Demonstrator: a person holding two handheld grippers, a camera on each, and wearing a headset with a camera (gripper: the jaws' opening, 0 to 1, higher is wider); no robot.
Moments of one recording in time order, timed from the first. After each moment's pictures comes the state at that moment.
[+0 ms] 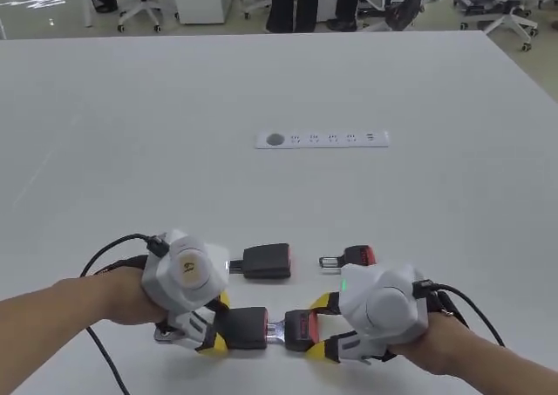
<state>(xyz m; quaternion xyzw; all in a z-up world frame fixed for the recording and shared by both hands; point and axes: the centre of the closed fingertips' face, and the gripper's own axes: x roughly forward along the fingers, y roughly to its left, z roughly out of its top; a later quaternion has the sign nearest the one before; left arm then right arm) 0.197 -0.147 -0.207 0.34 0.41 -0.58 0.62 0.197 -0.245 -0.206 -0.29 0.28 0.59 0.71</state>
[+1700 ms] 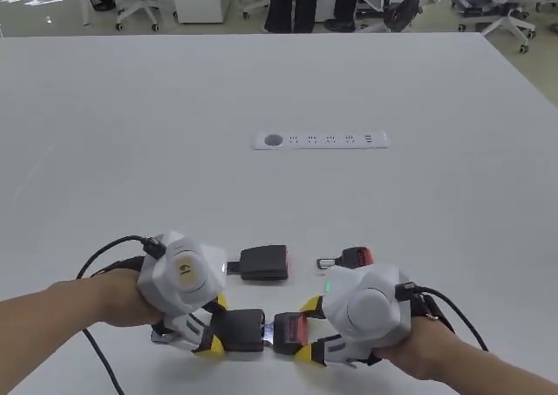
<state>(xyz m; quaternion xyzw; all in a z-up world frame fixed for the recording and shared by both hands) 0.196 -0.148 -0.206 0.34 0.40 -0.58 0.62 0.194 -0.233 -0.206 -0.28 0.30 0.57 0.71</state>
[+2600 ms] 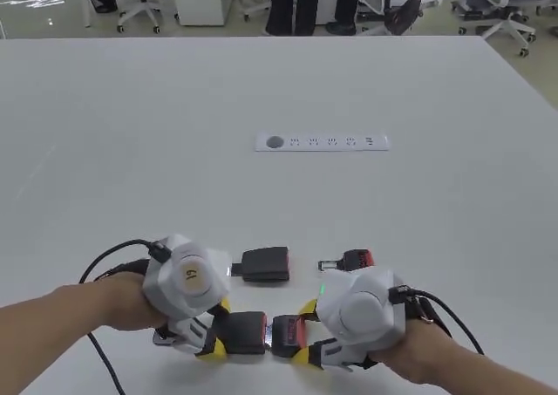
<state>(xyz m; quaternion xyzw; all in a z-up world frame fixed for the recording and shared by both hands) 0.195 -0.153 -0.208 0.35 0.40 -0.58 0.62 0.192 -0.230 -0.206 -0.29 0.30 0.57 0.71</state>
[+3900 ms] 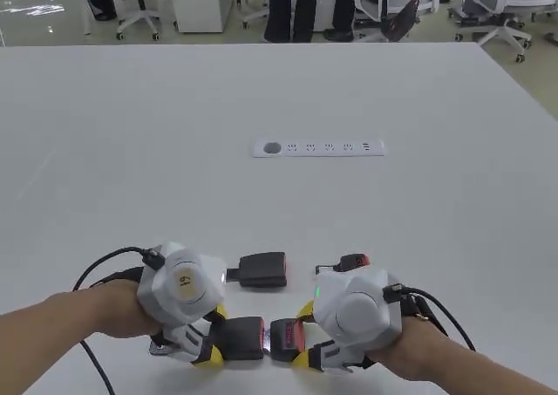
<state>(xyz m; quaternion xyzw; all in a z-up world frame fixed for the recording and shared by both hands) 0.192 -0.148 -0.206 0.35 0.40 -0.58 0.62 0.198 -0.231 -0.204 -0.31 0.30 0.58 0.69</state>
